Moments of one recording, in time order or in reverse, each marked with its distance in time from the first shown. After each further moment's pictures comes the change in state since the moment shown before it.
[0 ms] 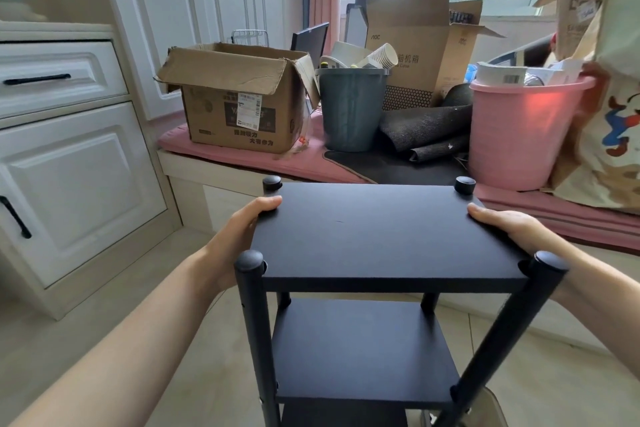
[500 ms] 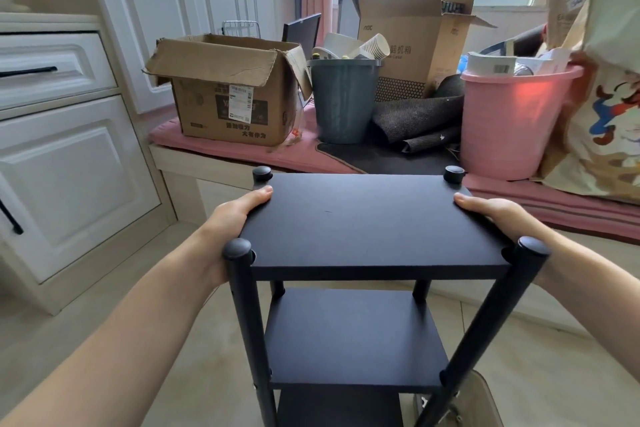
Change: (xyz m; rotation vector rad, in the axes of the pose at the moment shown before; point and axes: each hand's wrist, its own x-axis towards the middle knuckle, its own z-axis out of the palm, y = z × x) left_hand -0.015 0.007 0.025 -0.018 0.252 -0.076; right_hand -0.004 0.004 -0.004 0.083 -0.046 0.033
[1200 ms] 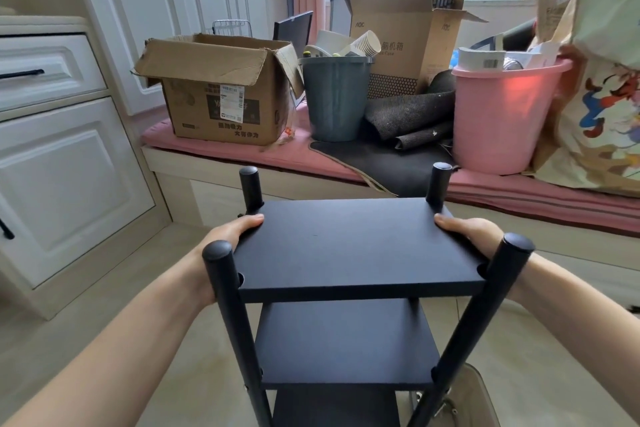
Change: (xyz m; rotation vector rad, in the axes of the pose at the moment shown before) left_hand 0.009 -0.024 -0.004 0.090 0.082 -0.094; right_hand 0.008 0.035 0.002 -0.048 0.048 0.041
